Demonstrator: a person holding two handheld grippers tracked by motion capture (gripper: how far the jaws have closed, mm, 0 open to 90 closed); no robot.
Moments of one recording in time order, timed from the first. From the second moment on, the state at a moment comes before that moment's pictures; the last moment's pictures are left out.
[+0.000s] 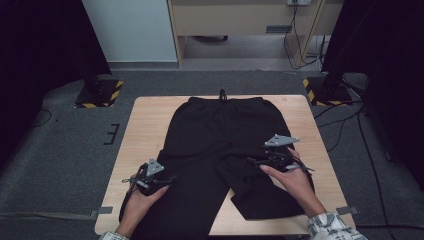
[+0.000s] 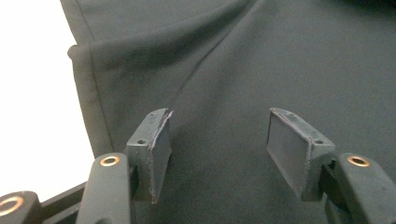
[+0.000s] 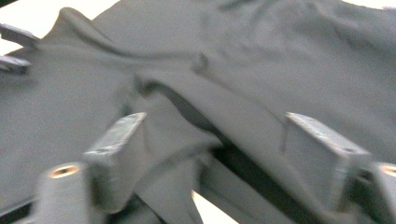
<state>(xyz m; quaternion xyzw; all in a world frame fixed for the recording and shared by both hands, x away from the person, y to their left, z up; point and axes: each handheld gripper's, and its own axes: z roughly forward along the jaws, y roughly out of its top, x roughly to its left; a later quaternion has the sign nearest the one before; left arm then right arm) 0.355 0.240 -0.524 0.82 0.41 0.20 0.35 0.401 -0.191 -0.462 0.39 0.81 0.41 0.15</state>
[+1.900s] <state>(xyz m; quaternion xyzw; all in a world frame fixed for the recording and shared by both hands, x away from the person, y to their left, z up) 0.353 0.239 -0.523 0.82 0.41 0.21 0.35 0.394 -0.263 -0.518 0.44 0.81 0.35 0.17</state>
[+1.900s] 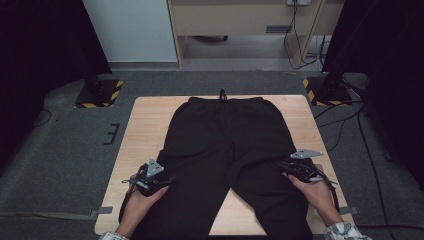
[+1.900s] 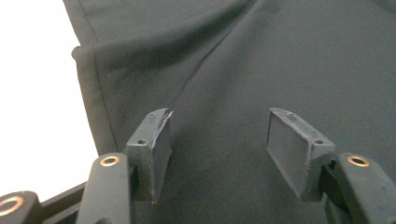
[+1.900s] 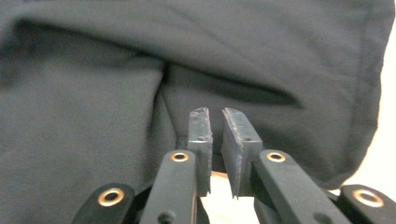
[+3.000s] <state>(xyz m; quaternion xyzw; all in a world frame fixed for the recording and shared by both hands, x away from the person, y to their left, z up) 0.353 0.240 -0.522 0.82 0.40 0.22 0.35 0.428 -0.301 -0.503 0.47 0.78 0.36 0.18</state>
